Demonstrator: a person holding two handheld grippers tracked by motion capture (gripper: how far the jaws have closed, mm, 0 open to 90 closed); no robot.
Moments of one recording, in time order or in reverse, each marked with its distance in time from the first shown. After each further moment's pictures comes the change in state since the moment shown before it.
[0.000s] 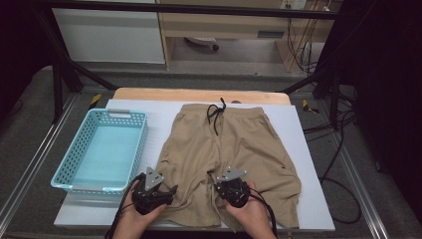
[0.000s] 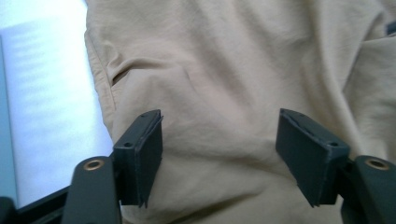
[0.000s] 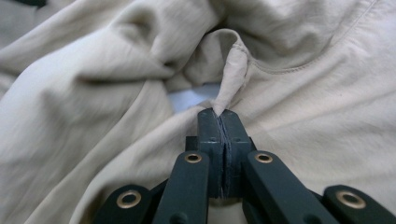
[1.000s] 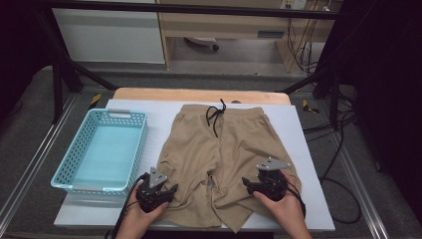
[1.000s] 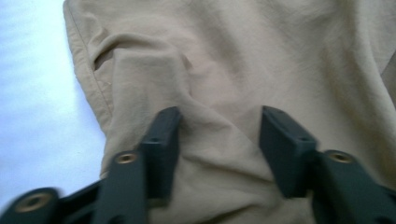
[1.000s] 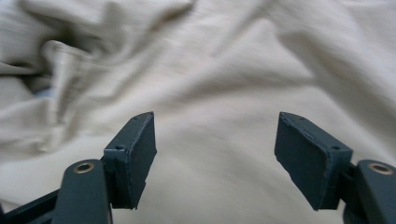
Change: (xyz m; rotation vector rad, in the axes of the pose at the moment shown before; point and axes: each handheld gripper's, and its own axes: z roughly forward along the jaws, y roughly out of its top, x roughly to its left) left arm 0.001 -0.007 0.019 0.040 -0.016 -0.030; right arm -0.076 -0.025 -0.058 -0.065 -0.156 0.135
